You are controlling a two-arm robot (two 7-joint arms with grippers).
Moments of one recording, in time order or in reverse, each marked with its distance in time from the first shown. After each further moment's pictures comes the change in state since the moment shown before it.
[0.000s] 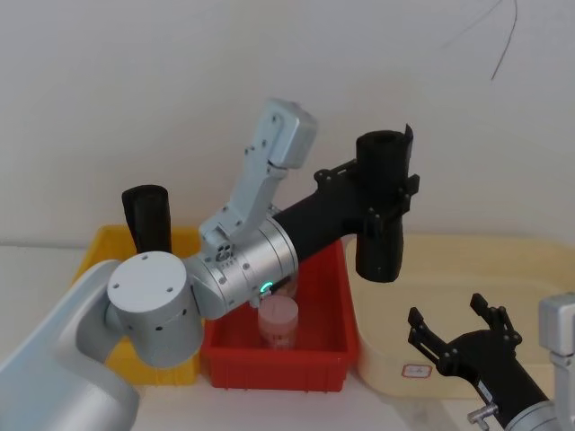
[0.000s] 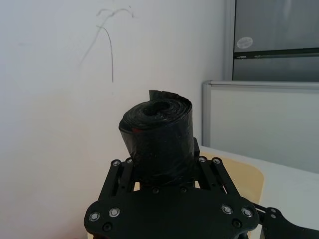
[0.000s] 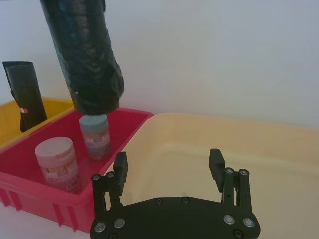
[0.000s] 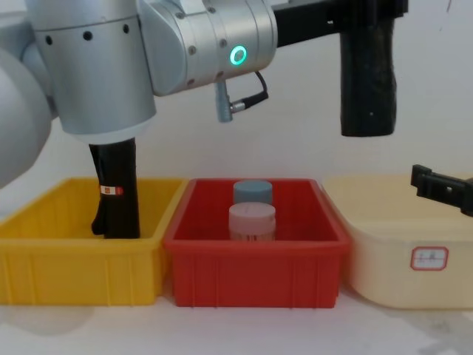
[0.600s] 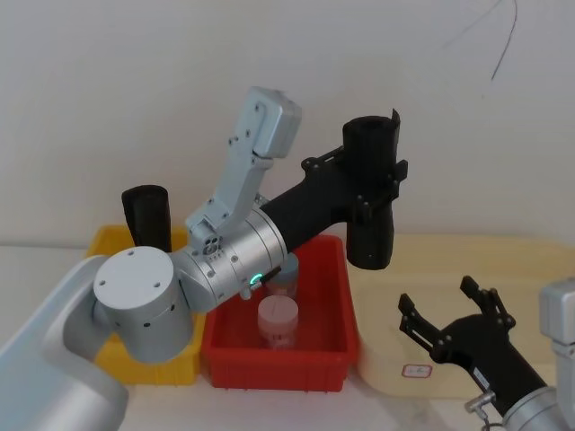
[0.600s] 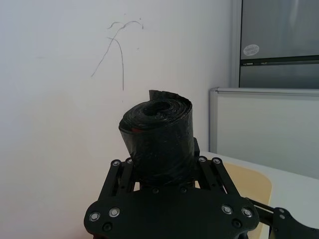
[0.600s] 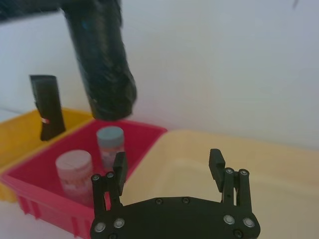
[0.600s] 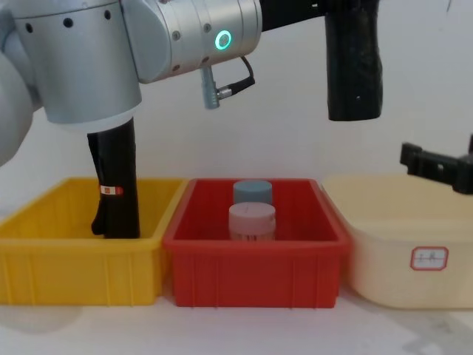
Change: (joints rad) left arm 0.004 0.018 -0.016 -0.029 -0.010 -0.009 0.020; right arm 0.017 0.013 -0.003 -0.024 0.007 -0.009 0.051
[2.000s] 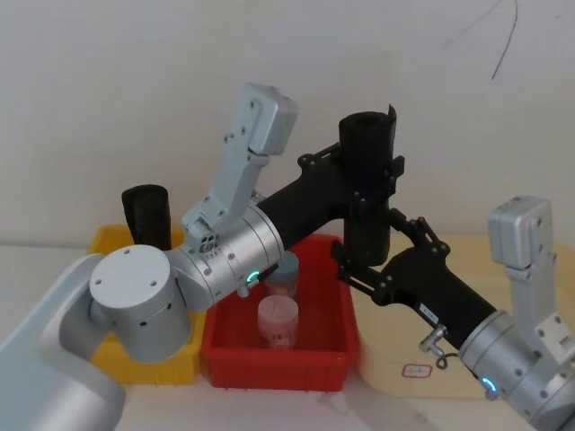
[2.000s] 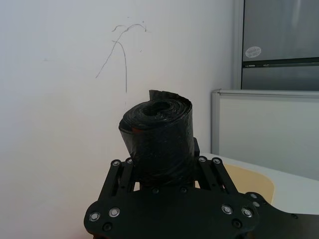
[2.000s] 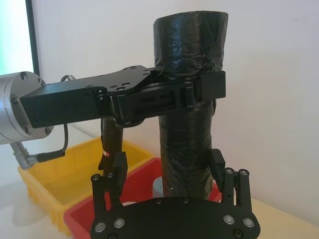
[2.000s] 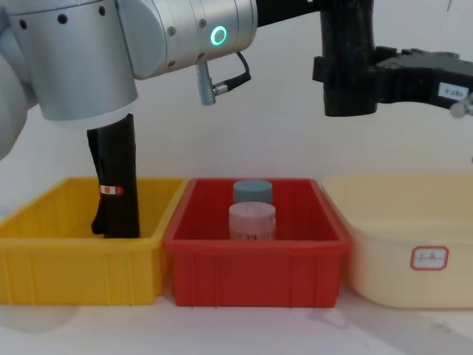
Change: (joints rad) left arm 0.001 0.005 -0.005 -0.008 -0.002 -0.002 0.006; right arm 0.216 0.007 -0.088 0.030 0.042 0.047 0.198
